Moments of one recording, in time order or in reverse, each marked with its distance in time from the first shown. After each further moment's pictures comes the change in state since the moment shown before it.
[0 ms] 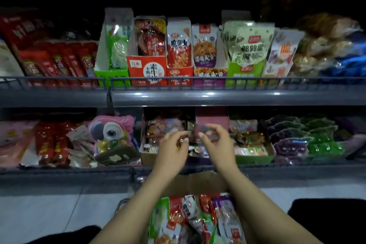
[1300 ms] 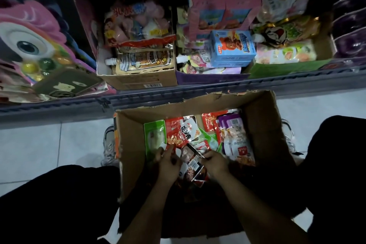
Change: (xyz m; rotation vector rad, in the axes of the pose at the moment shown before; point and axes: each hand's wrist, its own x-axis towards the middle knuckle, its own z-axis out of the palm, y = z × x) left_hand -0.131 -0.252 0.187 0.018 -0.375 -0.857; right_hand -0.153 0.285 0.084 -0.283 -0.527 1.049
